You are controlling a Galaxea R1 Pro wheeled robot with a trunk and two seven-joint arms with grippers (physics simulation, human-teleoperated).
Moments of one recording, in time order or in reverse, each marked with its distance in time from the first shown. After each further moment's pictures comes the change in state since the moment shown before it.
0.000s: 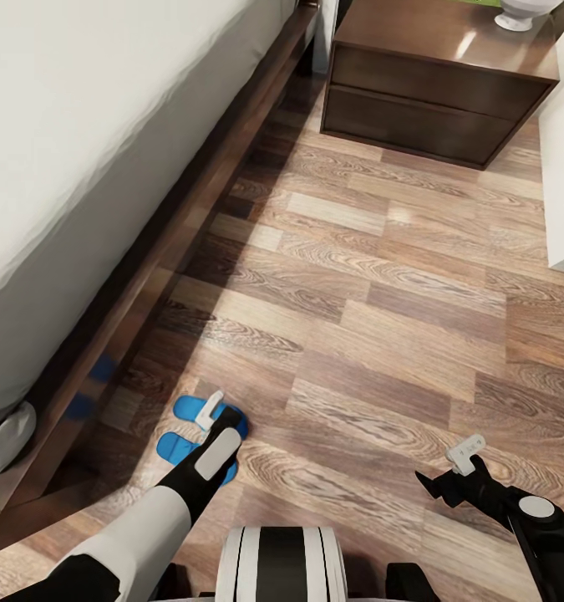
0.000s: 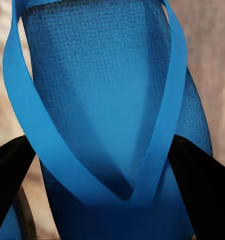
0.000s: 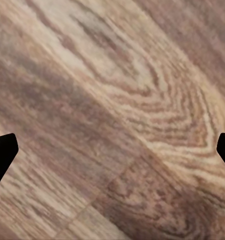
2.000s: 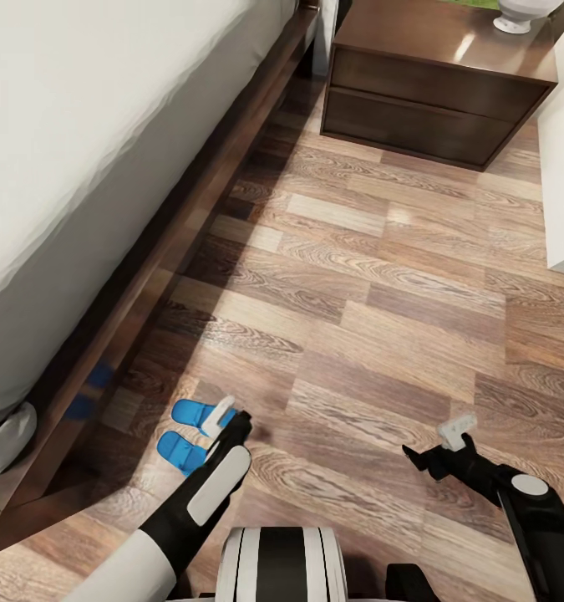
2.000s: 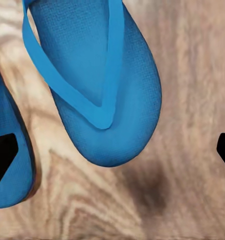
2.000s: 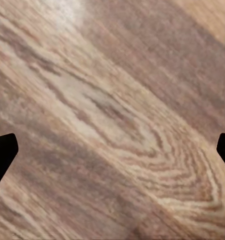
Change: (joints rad) left arm 0.175 0.062 -0.197 -0.456 -0.026 0.055 0.314; right arm -0.052 0.041 0.000 -0.076 -0.066 0.052 0.016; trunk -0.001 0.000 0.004
